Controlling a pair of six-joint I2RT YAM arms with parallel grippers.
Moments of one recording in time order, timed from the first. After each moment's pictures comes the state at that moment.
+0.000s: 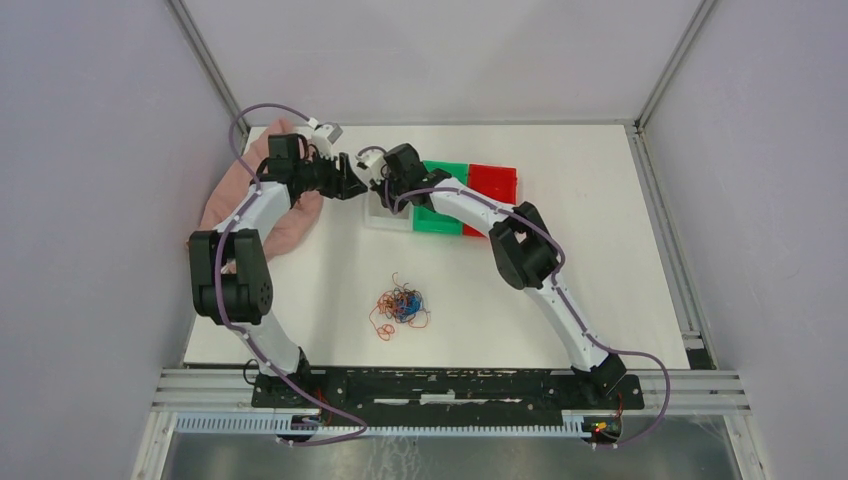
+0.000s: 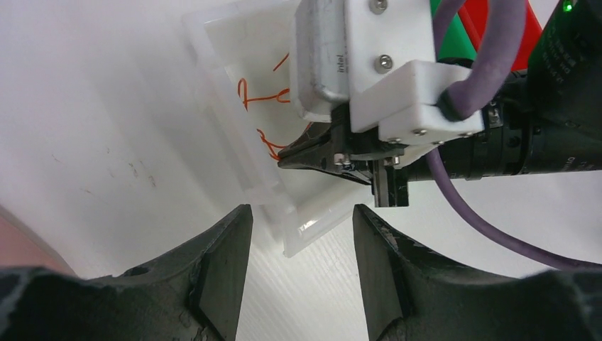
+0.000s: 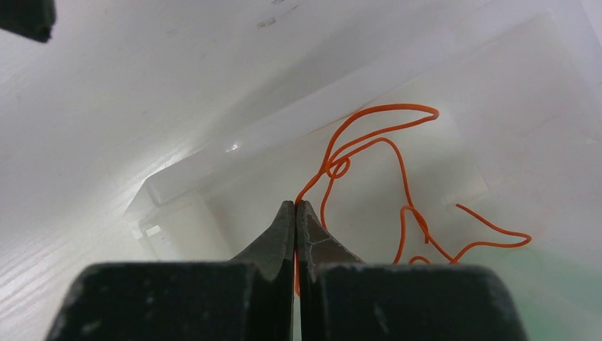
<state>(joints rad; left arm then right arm) 0.01 1.74 1.24 -0.21 0.74 0.11 0.73 2.55 2.20 -0.37 -0.15 -0.17</state>
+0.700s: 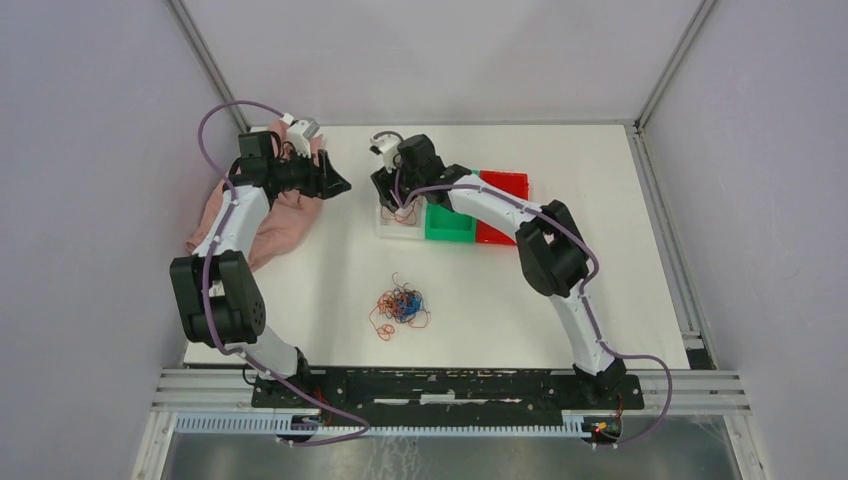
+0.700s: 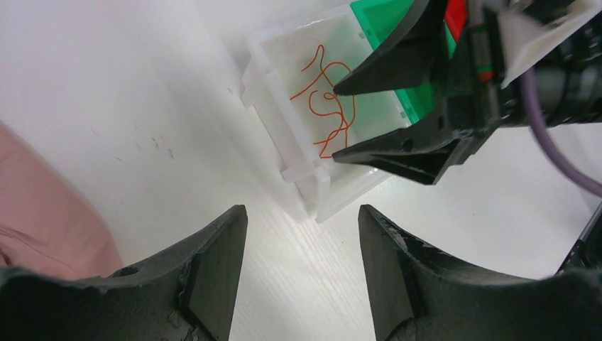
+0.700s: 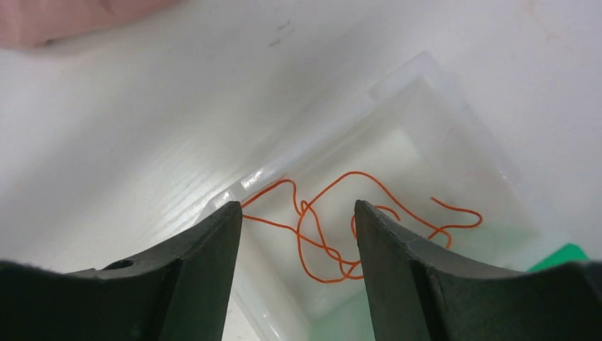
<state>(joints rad) 0.11 1.61 1.25 -0.35 0.82 0.16 0.73 2.28 1.90 -0.25 -0.14 -0.04</state>
